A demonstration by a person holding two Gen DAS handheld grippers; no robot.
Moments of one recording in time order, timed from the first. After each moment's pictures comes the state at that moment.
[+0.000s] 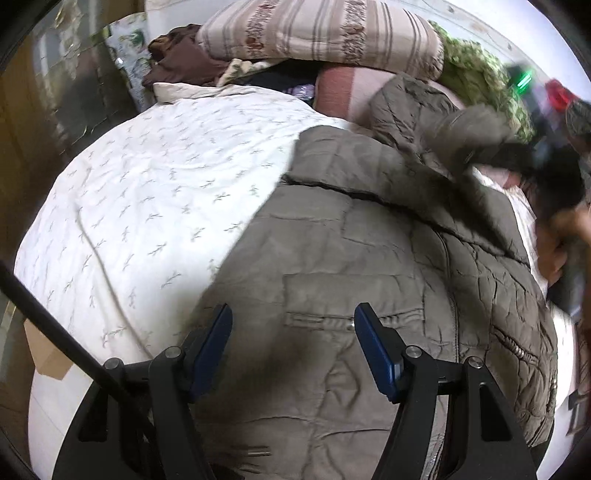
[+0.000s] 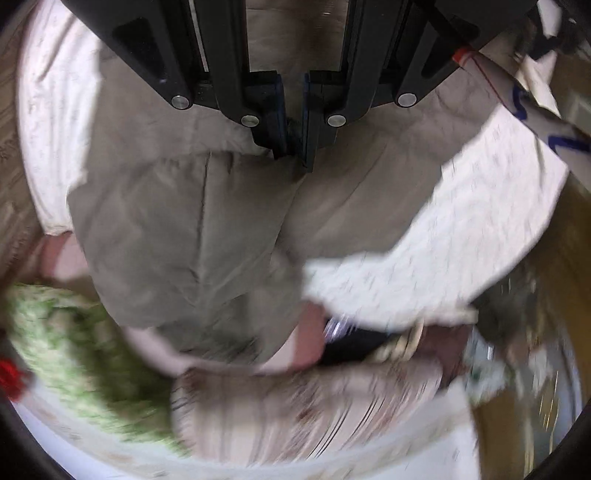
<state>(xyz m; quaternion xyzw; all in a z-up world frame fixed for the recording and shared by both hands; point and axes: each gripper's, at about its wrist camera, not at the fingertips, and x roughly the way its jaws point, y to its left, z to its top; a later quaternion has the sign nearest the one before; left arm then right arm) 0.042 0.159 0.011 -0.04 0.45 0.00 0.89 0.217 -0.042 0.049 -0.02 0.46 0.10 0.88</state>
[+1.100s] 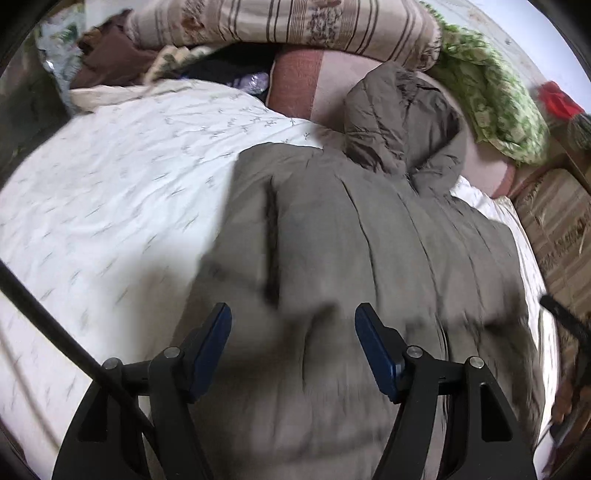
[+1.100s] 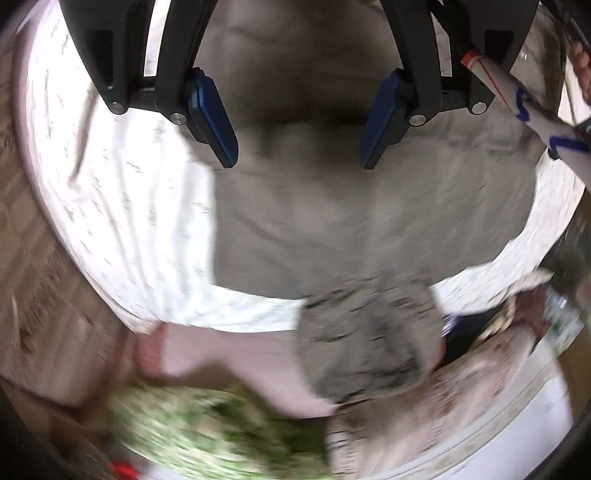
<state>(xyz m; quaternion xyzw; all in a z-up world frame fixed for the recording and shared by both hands) 0.234 0.124 -0.022 -0.06 0.49 -0.09 0.87 0.163 -0.261 0.019 0.11 0.45 -0.06 0.88</state>
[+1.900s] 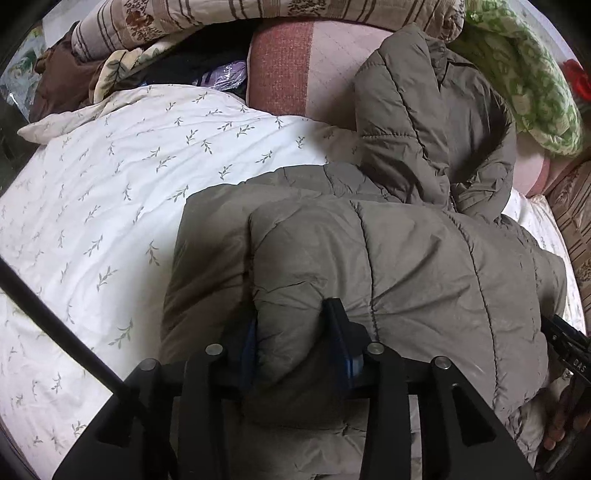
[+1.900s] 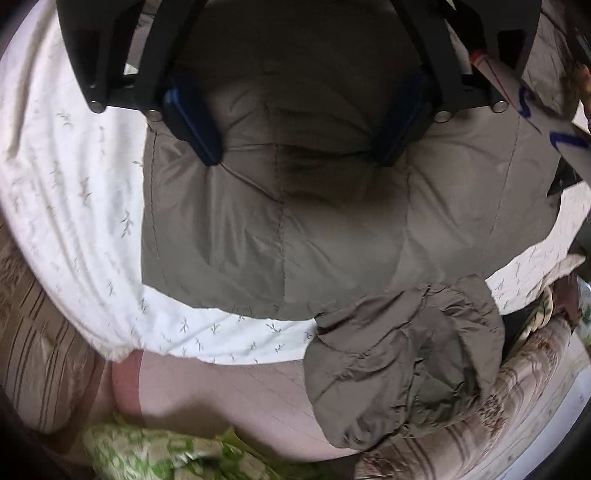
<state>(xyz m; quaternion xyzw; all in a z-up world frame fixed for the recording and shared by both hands) 0.353 0.089 -0.065 -0.01 0.49 -0.08 0.87 0.266 -0.251 -0.061 0.12 0.49 -0.06 0.86</state>
